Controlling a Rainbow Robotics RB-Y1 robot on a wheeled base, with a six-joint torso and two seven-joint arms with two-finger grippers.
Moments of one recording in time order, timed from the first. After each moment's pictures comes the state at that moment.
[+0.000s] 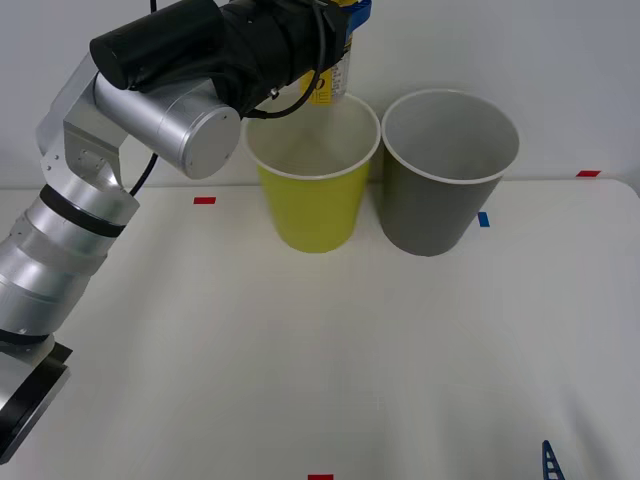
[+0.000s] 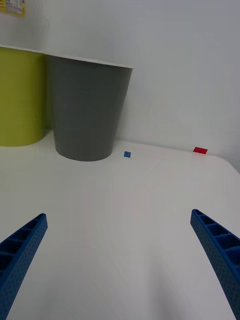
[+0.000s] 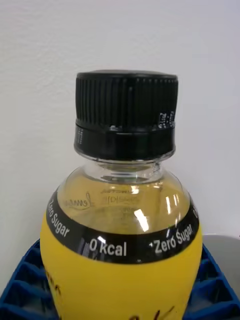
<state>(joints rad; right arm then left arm) 1.02 -0.30 0.09 -1.90 0.04 -0.80 1.47 -0.85 0.42 -0.36 -1.66 0.51 0.53 -1.42</state>
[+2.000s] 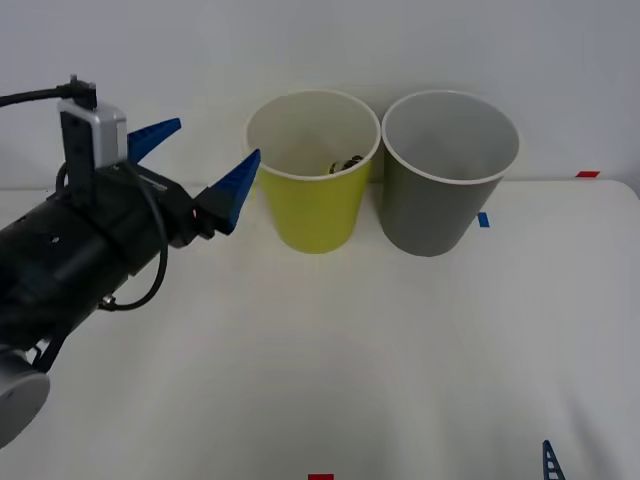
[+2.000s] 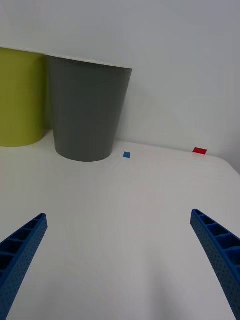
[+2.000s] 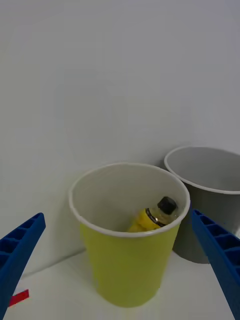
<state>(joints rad) 1.02 -0.30 0.09 -1.90 0.04 -0.80 1.47 0.09 0.63 -0.11 -2.48 0.47 0.52 -1.39</state>
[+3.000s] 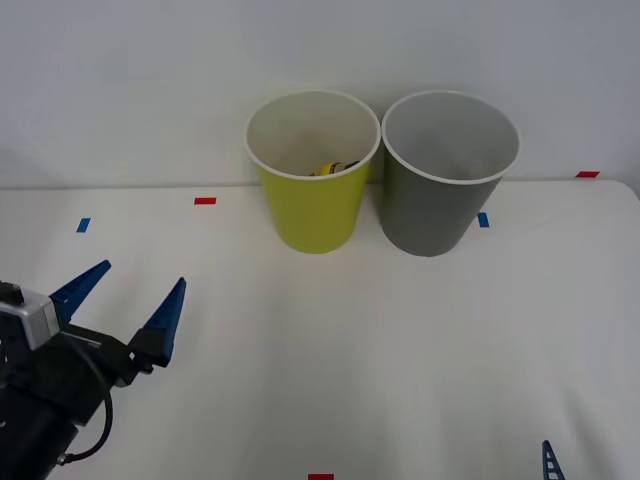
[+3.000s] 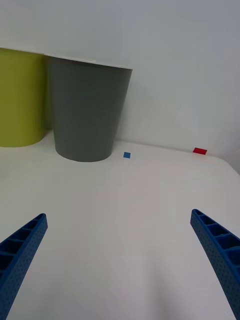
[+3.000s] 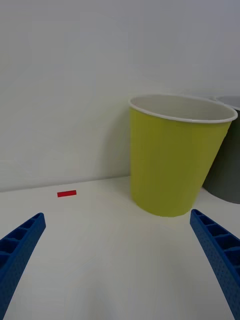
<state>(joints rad) 1.02 -0.30 0.09 -1.90 0.04 -0.80 1.47 0.64 0.62 -0.14 -2.30 0.37 -0.08 -1.44</state>
